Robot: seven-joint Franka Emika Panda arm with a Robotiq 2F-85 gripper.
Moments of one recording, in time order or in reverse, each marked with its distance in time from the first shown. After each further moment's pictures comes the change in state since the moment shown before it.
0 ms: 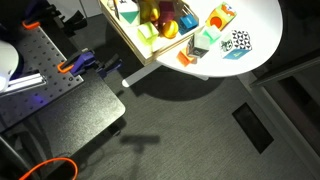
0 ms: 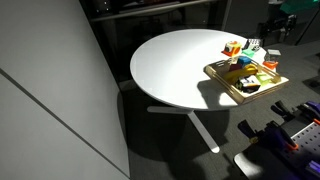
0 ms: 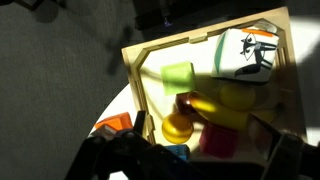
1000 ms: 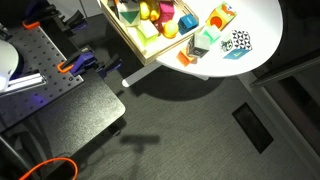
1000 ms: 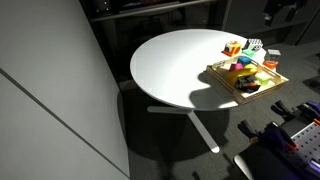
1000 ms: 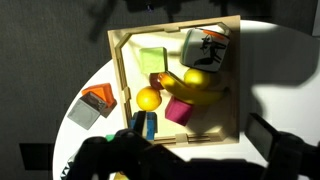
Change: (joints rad) arm 0.000 -0.273 0.049 -0.075 0.060 -0.029 -0.115
